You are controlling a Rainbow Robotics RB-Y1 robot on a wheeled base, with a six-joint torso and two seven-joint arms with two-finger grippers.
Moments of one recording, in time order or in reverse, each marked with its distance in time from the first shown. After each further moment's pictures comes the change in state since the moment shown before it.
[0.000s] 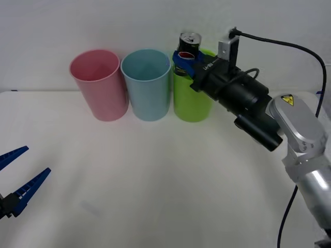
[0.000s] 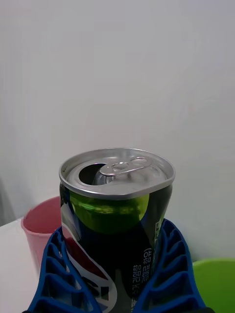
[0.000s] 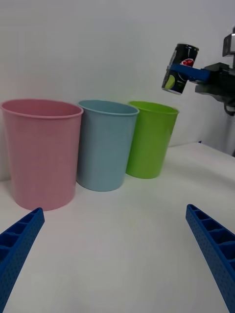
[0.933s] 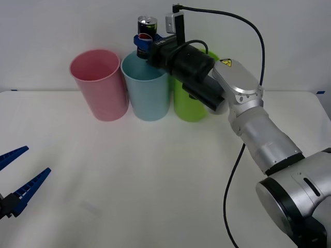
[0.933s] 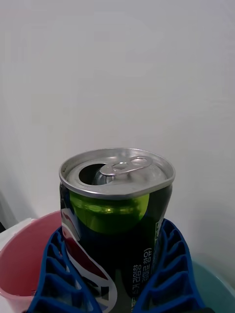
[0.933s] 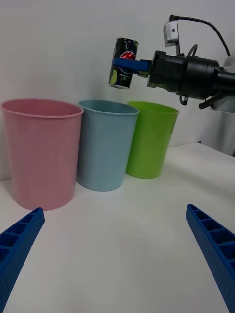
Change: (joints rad) right arm -0.423 0.212 -0.003 0.556 0.044 0.071 0.028; left arm 0.000 0.000 0.000 0.000 0.000 0.000 0.000
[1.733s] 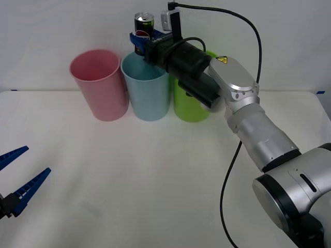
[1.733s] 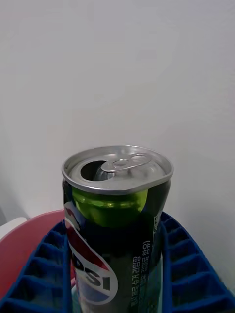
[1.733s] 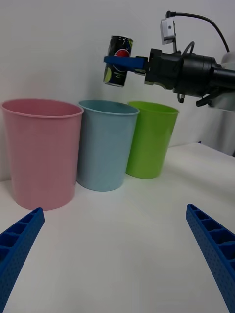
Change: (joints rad) right arm -0.014 0.009 0.001 0.012 0.003 0.028 0.045; left arm 0.000 0.000 0.000 0.000 0.000 0.000 0.000
